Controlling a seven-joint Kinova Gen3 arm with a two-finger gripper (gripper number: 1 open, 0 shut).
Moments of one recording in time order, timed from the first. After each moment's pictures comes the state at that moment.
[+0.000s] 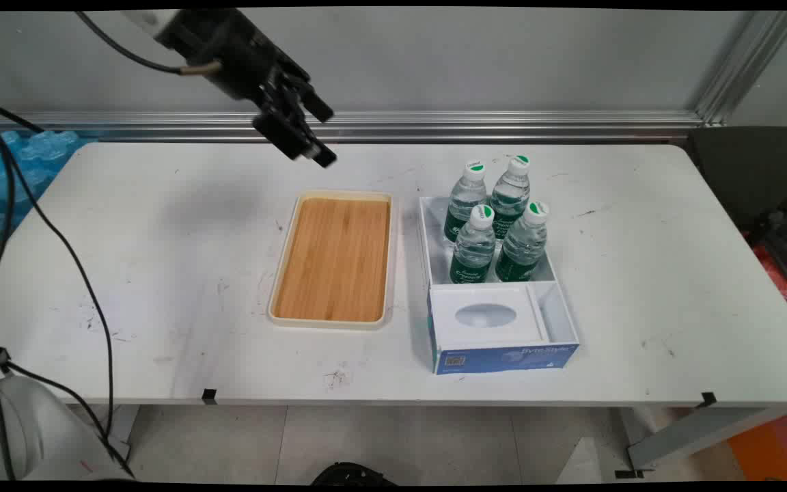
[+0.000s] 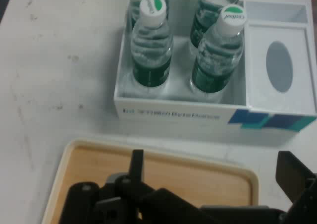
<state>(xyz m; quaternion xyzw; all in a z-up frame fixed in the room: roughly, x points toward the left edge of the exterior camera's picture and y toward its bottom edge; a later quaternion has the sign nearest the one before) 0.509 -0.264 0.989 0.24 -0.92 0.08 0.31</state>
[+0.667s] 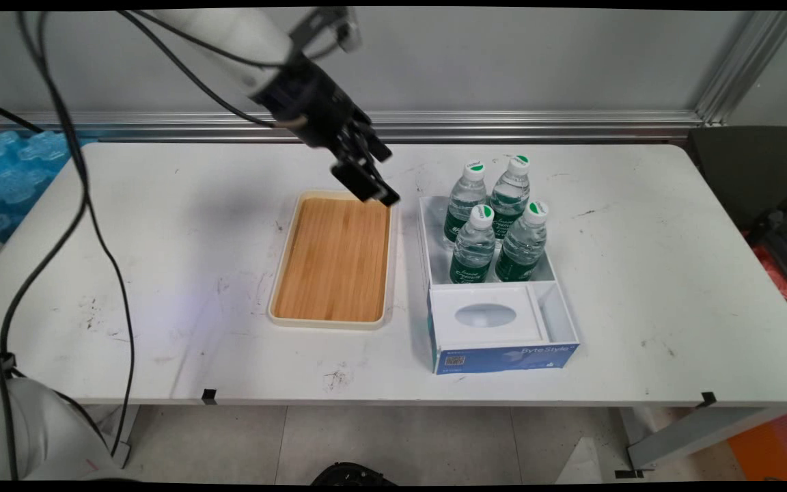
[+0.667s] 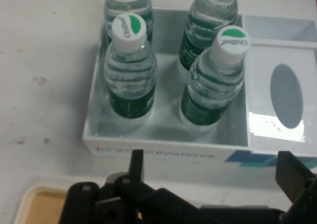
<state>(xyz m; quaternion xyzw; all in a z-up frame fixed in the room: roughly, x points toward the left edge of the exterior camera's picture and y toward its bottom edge) 0.440 -0.291 0.928 0.24 -0.92 0.06 0.31</state>
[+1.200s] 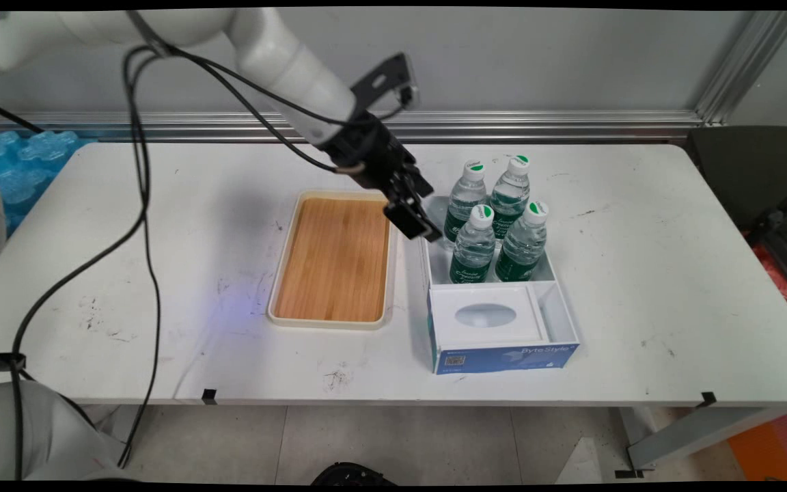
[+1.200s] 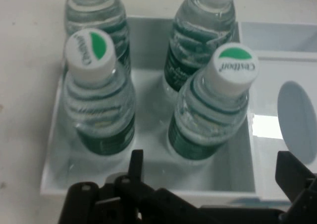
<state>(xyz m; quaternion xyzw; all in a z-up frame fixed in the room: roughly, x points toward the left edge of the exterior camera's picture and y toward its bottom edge) 0.387 -0.315 0.871 0.22 -0.92 0.05 0.32</state>
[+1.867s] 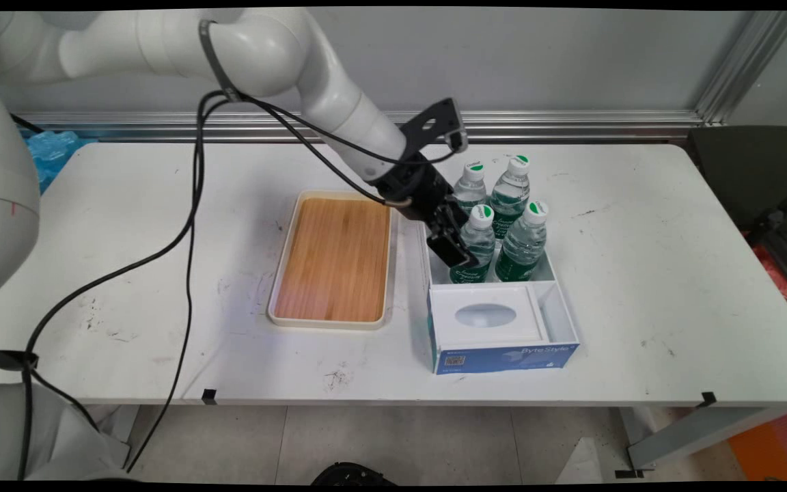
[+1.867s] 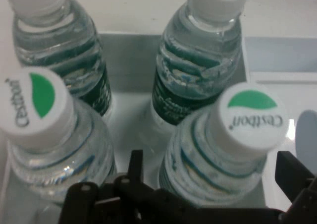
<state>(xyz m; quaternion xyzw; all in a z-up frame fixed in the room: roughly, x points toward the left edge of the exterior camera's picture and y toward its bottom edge) 0.337 -0.334 0.823 0.20 -0.92 0.04 0.32</state>
